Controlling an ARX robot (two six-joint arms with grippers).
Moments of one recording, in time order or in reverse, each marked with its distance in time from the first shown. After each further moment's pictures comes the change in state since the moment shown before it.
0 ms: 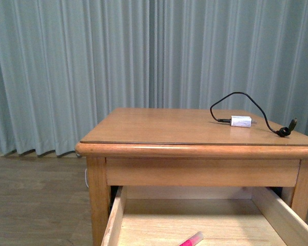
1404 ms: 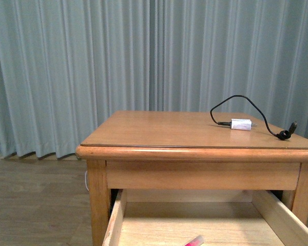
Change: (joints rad) left arm -0.076 -0.264 -0.144 0.123 -0.016 0.098; right arm 0.037 -0.004 -0.025 0.090 0.193 -0.035
